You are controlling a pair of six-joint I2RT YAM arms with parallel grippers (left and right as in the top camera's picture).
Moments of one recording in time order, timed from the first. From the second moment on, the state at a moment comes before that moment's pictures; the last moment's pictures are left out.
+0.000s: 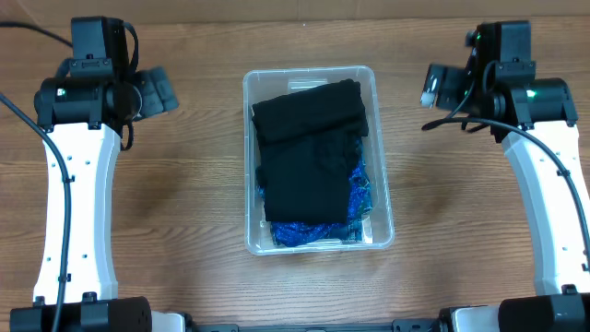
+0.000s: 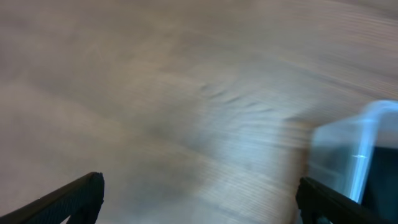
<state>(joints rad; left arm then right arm) 0.05 1.60 1.72 -1.10 -0.13 -0.25 0.05 1.57 1.61 -0.95 0.13 0.23</state>
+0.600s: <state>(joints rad) 0.09 1.61 1.72 -1.16 0.23 0.16 -0.17 1.56 1.61 -1.08 -0.06 0.20</state>
